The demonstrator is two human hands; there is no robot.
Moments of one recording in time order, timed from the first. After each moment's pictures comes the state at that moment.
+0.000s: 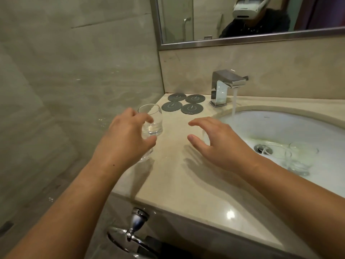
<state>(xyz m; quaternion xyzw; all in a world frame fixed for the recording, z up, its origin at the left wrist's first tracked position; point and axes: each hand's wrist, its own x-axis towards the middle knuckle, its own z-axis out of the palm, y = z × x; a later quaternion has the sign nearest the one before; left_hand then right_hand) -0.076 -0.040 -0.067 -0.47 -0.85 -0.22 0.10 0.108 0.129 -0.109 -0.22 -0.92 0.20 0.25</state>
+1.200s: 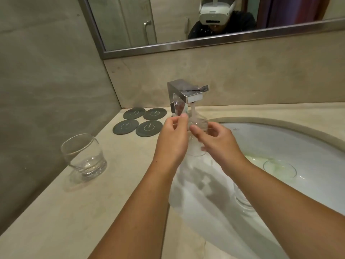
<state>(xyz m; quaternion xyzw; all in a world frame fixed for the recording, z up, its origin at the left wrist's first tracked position) 0.014 0.206 -0.112 -0.34 -0.69 -0.59 -0.25 0.115 0.284 -0.155 -0.37 -0.62 0.56 0.42</state>
